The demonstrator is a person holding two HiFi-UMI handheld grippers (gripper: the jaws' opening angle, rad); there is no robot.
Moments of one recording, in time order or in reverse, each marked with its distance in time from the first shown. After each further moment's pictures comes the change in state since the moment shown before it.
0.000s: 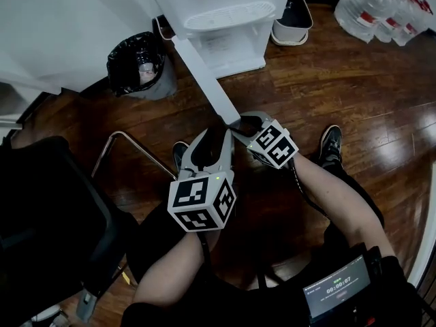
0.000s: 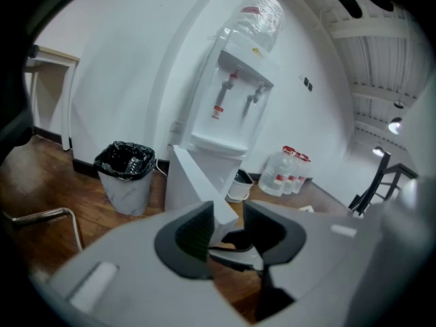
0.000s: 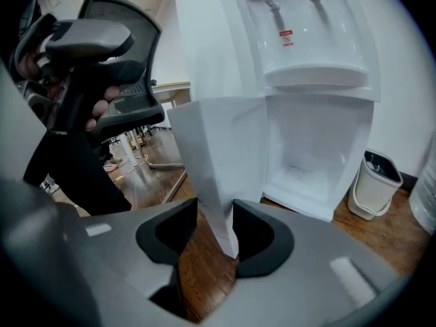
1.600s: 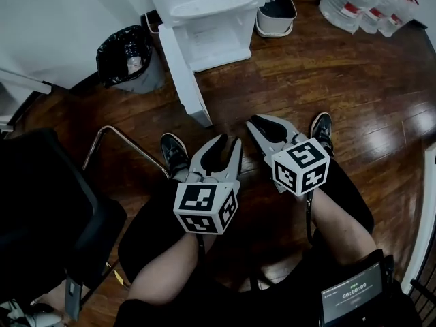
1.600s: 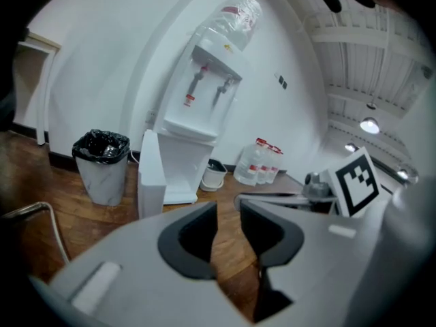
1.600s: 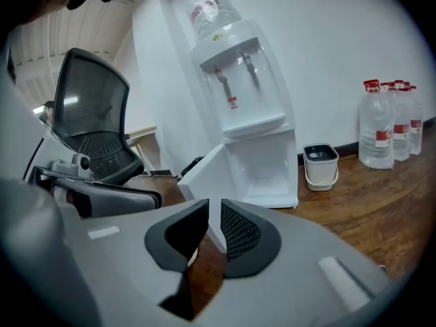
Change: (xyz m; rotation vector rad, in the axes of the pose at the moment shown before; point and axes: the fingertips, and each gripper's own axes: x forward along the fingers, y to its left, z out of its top) left arm -0.030 -0.054 -0.059 0.056 0.036 -0.201; right arm -0.143 0.023 0.033 0.344 -0.280 -0.247
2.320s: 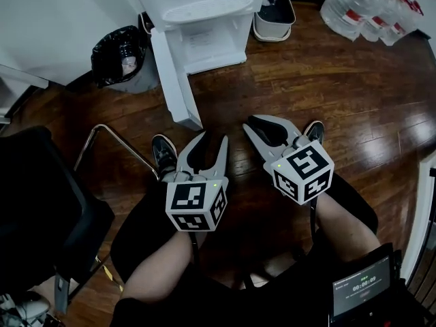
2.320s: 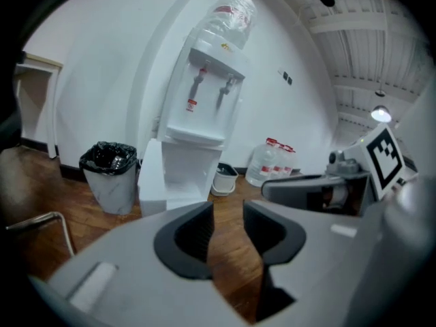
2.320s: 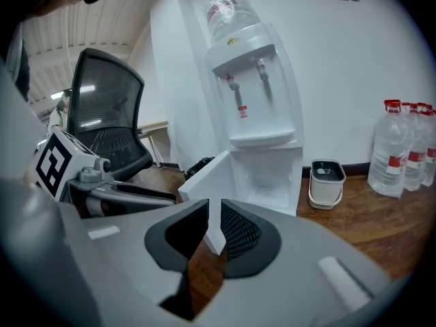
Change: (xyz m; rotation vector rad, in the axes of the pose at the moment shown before) left arm 0.022 0.008 0.014 0.032 -0.028 0.119; right arm -0.019 -0.013 0.035 -0.133 0.026 0.073
